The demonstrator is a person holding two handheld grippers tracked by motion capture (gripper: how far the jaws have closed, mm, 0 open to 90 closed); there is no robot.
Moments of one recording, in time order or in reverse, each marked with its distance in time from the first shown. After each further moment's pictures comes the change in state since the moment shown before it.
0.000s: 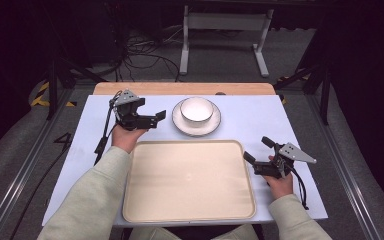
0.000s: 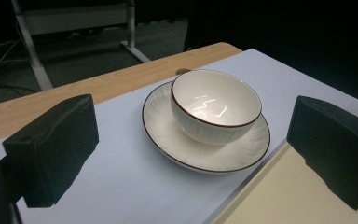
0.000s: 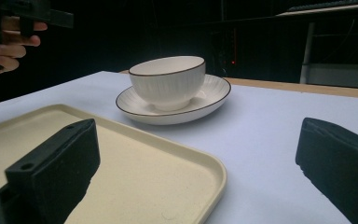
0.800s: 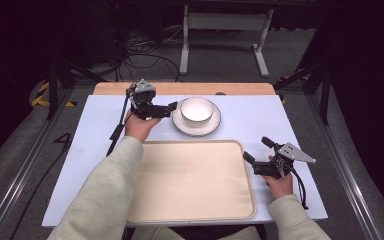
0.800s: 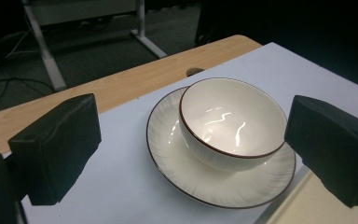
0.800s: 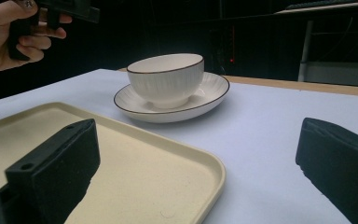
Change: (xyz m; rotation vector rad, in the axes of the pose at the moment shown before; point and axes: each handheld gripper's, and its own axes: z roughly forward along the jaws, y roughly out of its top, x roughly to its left) left arm -0.003 0.025 0.048 0.068 0.073 0.023; right arm 0.001 0.000 0.001 0.010 -0.009 0.001
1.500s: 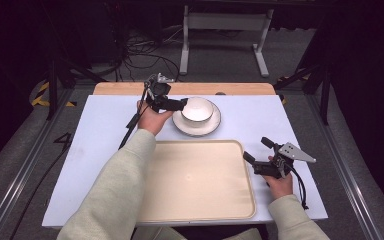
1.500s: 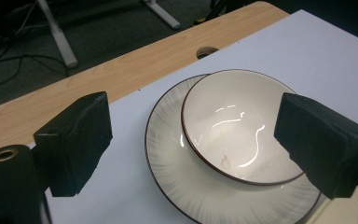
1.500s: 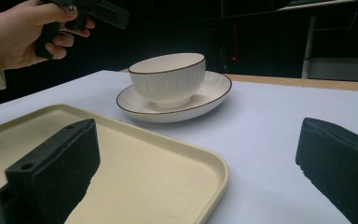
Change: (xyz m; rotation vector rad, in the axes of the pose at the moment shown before) left arm -0.010 0.023 0.042 0.149 0.043 -0.005; right arm -0.001 0.000 0.000 0.001 0.011 0.023
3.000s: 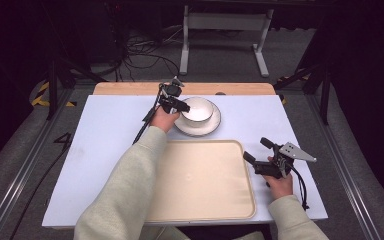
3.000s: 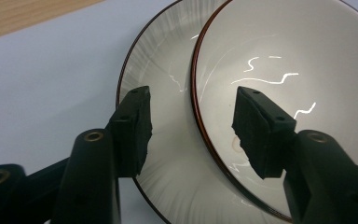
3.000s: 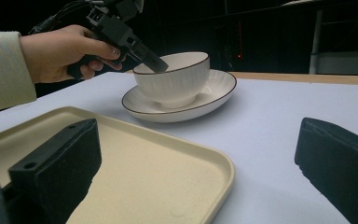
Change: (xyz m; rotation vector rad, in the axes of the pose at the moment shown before) left arm 0.003 -0.004 0.073 0.363 -0.003 -0.171; right arm -0.001 0.000 0.000 0.003 0.020 0.034
